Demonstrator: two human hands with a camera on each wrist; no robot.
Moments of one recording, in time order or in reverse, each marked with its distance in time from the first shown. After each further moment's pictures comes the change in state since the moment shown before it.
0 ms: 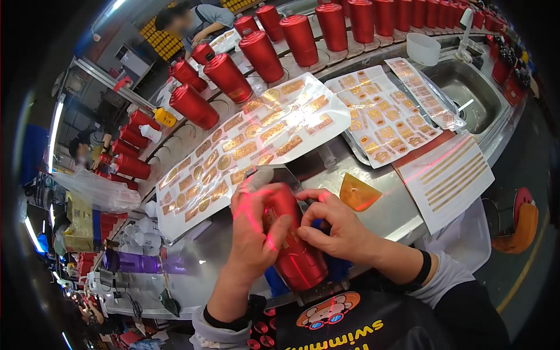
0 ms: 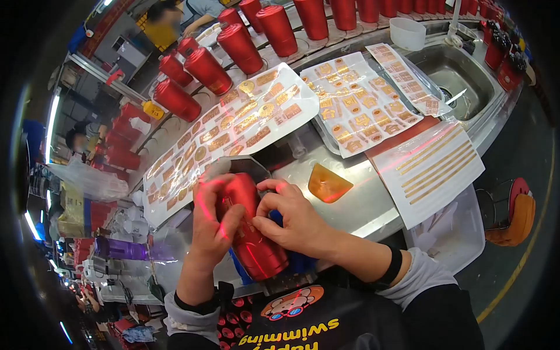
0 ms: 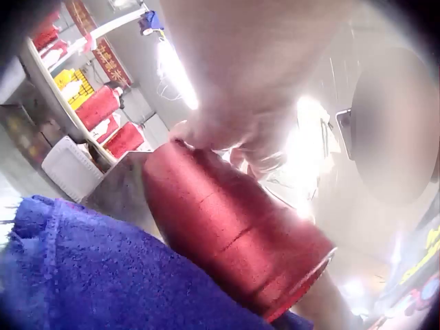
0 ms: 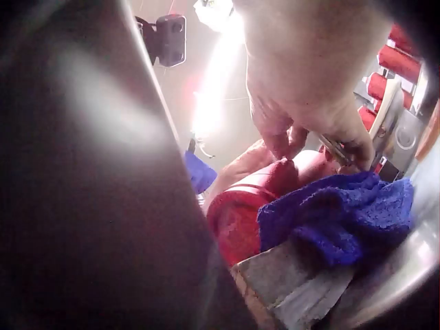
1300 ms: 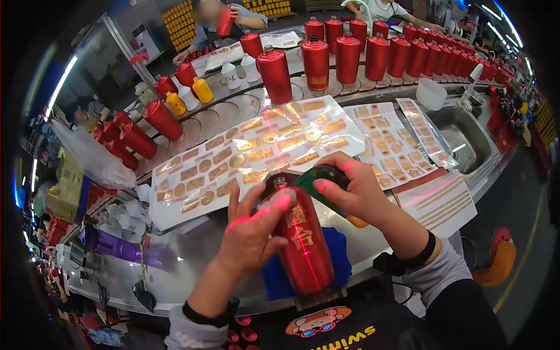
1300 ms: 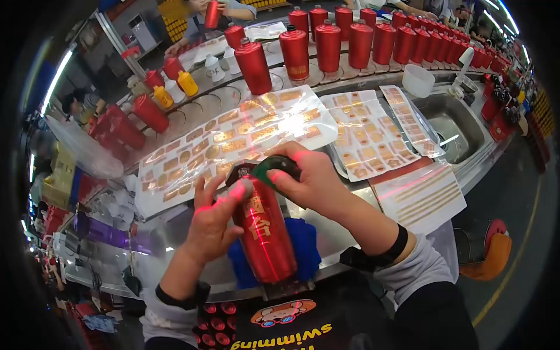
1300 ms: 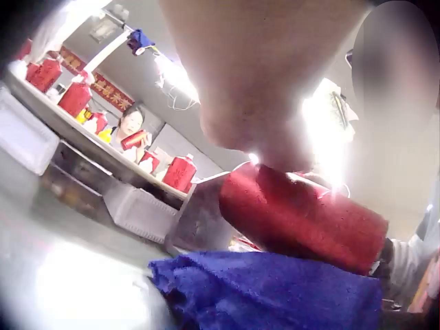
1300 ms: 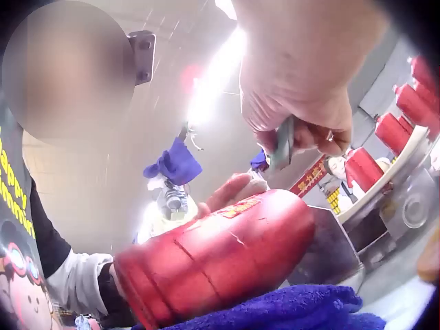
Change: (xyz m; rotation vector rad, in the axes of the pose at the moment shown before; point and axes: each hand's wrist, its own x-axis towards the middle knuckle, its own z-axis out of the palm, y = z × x) left_hand -0.021 -0.042 -0.036 0.414 -0.133 0.273; right_hand 0.071 -0.030 -0.031 -0.082 -0.004 0.000
